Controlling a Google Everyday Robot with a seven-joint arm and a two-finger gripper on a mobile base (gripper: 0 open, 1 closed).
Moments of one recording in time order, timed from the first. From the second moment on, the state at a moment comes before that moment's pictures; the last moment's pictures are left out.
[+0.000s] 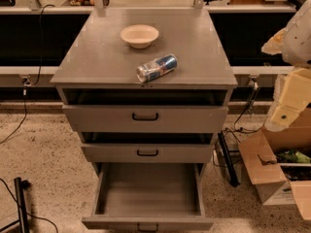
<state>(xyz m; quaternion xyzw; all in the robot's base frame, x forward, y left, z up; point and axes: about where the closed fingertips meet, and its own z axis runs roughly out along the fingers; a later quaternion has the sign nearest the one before) 0.438 -0.217 0.976 -0.60 0.78 -0.03 0.16</state>
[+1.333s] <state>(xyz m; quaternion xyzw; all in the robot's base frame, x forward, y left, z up) 0.444 -0.176 0.812 -0.62 0.77 0.08 0.13</state>
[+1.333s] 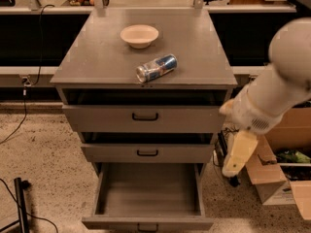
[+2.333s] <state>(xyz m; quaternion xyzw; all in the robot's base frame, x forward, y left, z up) 0.424 -0.151 0.695 -0.65 0.74 0.17 0.08</state>
